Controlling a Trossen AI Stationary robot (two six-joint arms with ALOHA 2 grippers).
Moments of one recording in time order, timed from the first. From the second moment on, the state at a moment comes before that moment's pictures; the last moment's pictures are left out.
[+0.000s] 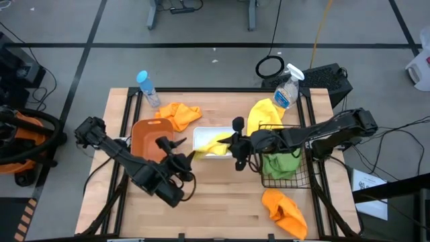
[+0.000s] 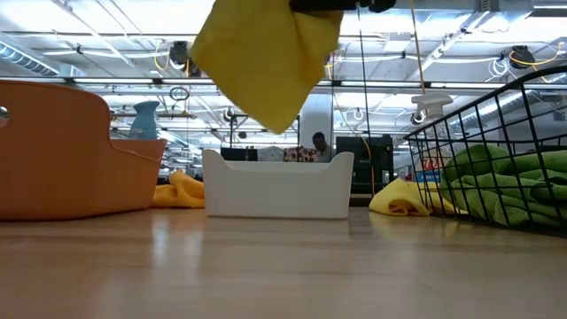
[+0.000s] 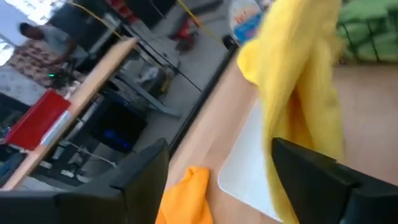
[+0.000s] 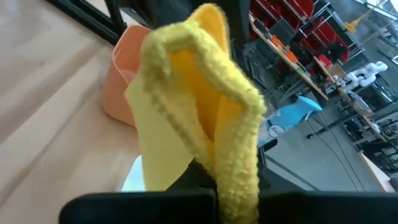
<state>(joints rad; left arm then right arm) -0.60 1.65 1.50 -1.27 -1.19 -0.79 0.19 1.42 1.08 0.04 0.34 -0.58</state>
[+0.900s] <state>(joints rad) -0.46 1.68 1.32 -0.39 -1.18 -0.39 0.14 1.29 1.08 -0.04 0.34 -0.59</state>
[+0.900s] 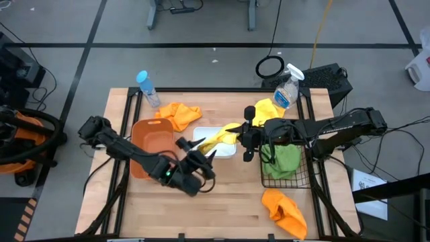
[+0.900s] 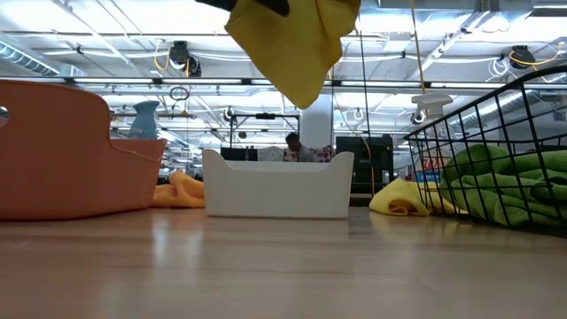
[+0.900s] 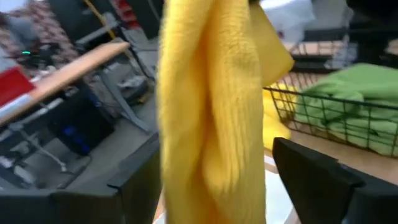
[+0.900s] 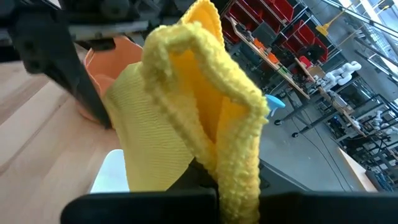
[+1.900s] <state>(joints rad) -0.35 1.23 1.32 -1.31 -0.94 -0.53 0.15 1.29 1.07 -0.18 0.34 -0.43</state>
